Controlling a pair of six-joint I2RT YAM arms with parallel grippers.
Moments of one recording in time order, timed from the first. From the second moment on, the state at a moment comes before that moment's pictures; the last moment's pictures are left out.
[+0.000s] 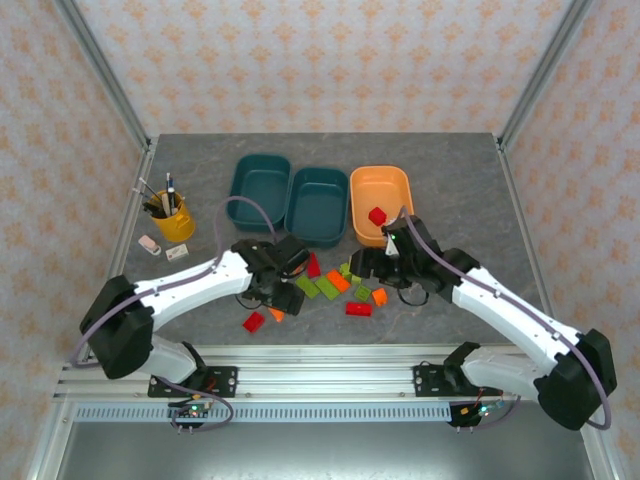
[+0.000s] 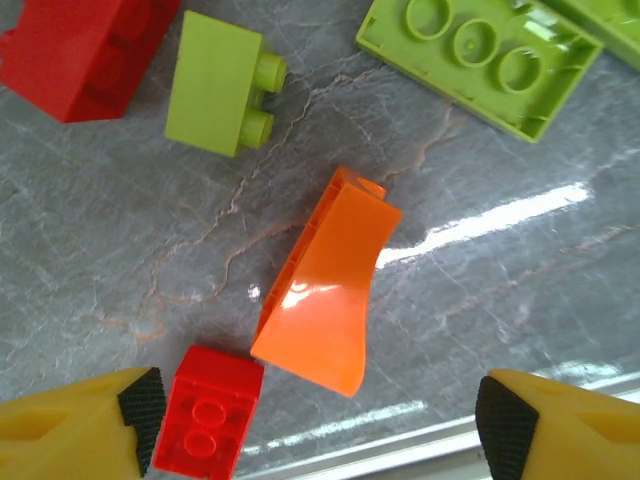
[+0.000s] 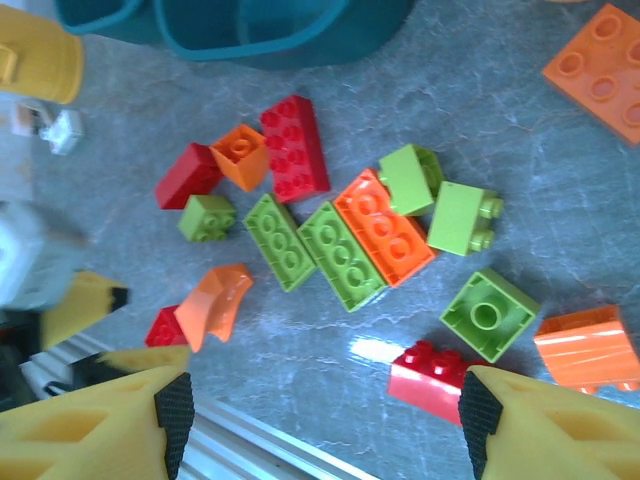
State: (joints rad) left arm -0.78 1.47 0.98 -1.00 -0.05 -0.51; right arm 0.63 1.07 0.81 -0.59 -0.26 0.80
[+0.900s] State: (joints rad) left arm -0.79 1.68 0.98 -0.86 -0.07 -0.44; right arm 0.63 1.04 0.76 -0.57 -0.27 0.85
